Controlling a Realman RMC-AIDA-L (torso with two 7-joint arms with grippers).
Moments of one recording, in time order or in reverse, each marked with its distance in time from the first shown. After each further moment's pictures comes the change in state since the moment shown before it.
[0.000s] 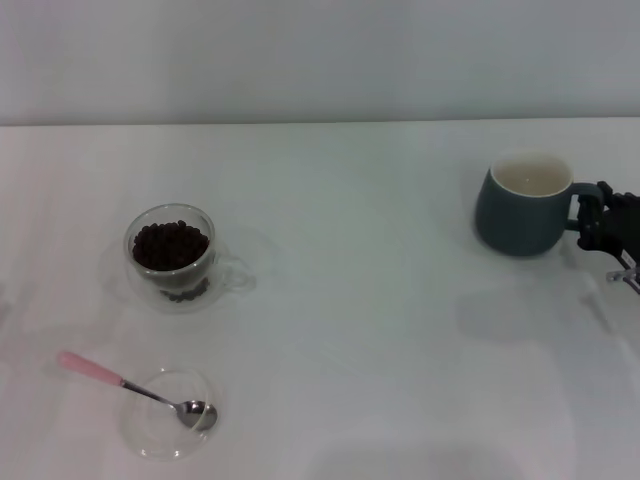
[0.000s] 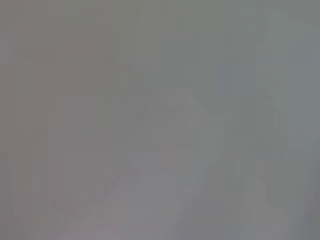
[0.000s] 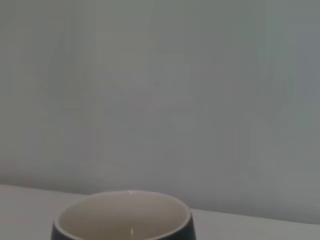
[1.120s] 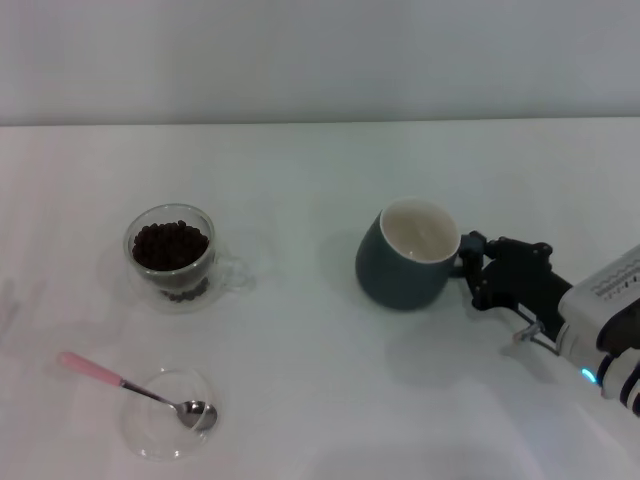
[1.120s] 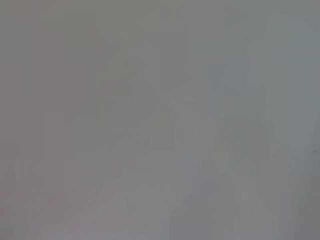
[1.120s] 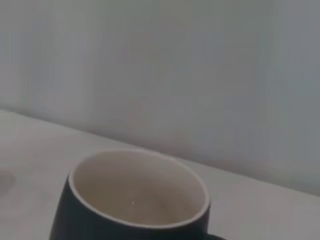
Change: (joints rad) left arm -0.007 -0.002 0.008 -0.006 0.005 -0.008 0.001; right arm -0.004 0.001 -0.341 -0.101 -0.001 -0.011 0.000
